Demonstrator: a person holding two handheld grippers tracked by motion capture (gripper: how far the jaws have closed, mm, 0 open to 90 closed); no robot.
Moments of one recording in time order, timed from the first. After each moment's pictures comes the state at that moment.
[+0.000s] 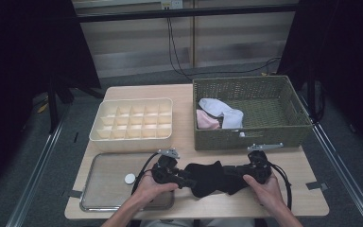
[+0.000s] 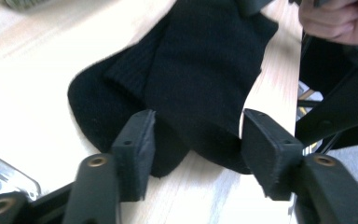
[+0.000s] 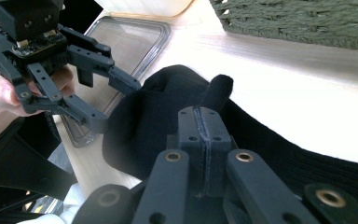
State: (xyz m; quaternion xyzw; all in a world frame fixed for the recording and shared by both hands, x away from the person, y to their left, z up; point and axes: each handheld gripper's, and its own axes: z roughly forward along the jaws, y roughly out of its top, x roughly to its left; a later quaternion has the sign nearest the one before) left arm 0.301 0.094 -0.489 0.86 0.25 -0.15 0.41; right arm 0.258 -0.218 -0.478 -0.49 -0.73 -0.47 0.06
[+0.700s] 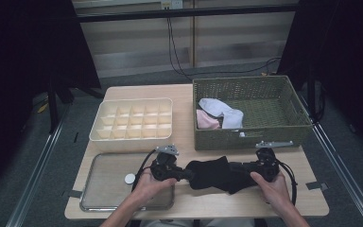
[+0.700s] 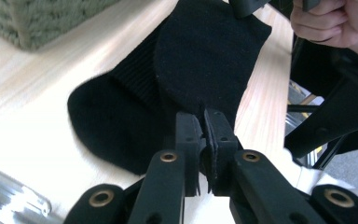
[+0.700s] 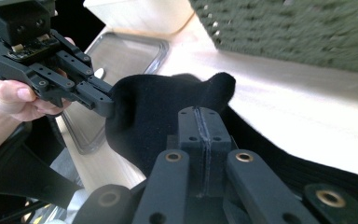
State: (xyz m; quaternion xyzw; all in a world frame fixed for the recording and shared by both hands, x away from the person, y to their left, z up) left arm 0.304 0.094 -0.466 0.86 0.24 -0.13 0.44; right arm 0.255 -0.236 -0.464 -0.50 -0.71 -0.49 0.05
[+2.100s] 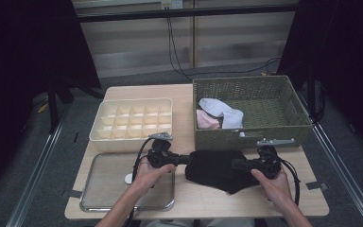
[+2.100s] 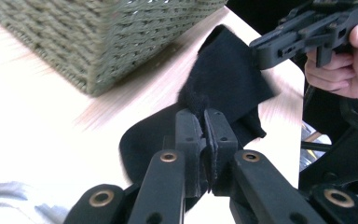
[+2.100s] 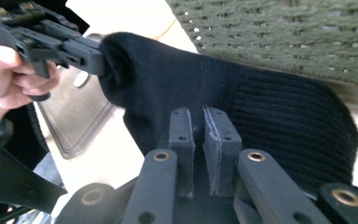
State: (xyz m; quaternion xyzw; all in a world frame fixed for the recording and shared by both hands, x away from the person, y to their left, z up) left arm 0.333 0.106 -0.458 0.82 0.29 -0.12 0.47; right arm 0.261 -0.240 -0.462 -0.51 -0.72 -0.47 0.03
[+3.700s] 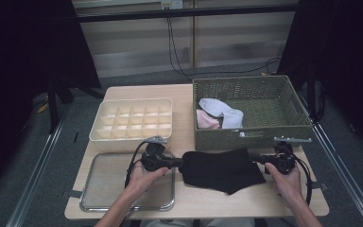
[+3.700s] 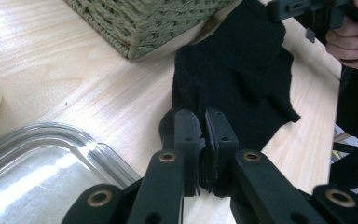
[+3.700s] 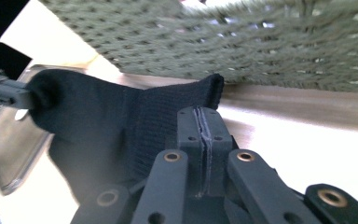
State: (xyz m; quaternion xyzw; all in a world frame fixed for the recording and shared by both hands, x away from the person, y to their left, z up) left arm 0.327 0.122 -0.463 0.83 0.32 -0.09 0.44; right arm 0.271 -0.290 -0.478 -0.58 -0.67 -0.46 -0.02
